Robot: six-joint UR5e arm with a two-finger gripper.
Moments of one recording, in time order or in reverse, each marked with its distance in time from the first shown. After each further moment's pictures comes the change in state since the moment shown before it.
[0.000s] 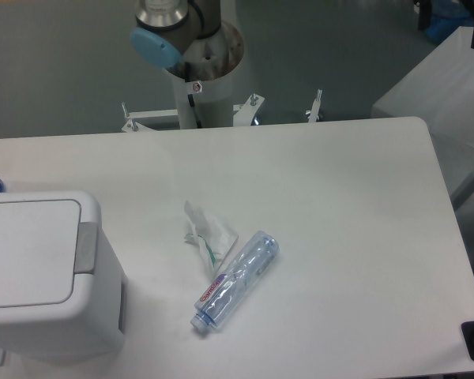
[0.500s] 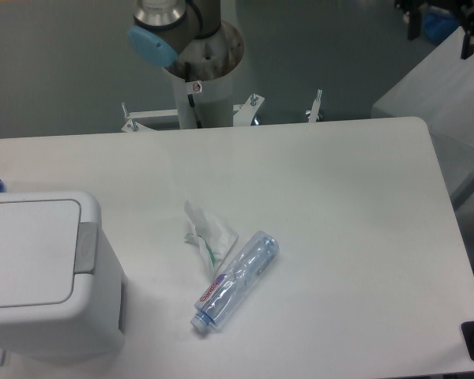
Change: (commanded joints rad) arm -0.167 -0.017 0.000 0.002 0.002 -0.337
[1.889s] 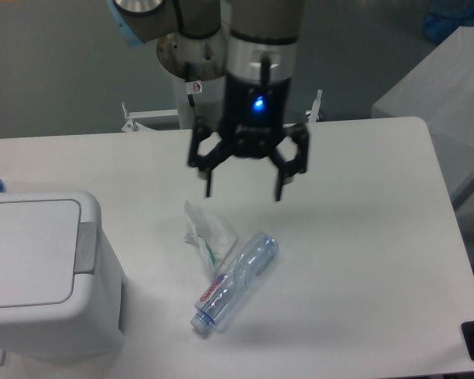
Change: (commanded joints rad) arm -0.502 -0.153 -0.057 0.376 -0.268 -1.415
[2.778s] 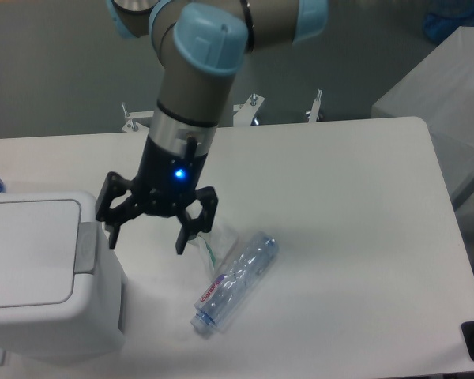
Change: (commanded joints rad) arm -0.109 -0.084 -0.023 0.090 -0.046 -0.243
